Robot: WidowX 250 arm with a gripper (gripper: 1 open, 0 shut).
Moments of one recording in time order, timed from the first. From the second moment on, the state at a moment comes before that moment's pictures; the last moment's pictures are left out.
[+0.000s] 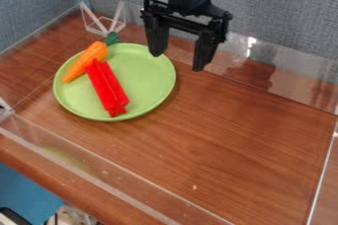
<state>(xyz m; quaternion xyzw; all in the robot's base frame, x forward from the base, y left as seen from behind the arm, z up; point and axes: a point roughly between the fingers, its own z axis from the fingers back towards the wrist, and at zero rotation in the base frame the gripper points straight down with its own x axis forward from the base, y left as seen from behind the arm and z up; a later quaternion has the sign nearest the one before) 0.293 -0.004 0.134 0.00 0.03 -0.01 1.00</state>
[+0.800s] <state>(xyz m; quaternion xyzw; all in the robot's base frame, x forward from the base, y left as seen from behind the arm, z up) 0.326 -0.045 0.096 -0.02 0.05 0.18 0.98</state>
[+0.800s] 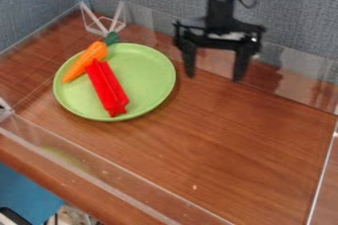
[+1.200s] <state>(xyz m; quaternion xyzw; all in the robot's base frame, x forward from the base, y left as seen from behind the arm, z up) 0.345 -0.079 0.086 -0.04 0.03 0.25 0.97</state>
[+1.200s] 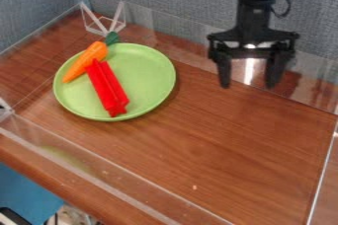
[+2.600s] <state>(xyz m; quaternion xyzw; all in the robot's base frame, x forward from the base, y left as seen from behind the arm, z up) 0.359 -0.083 0.060 -0.03 0.02 0.29 0.96</state>
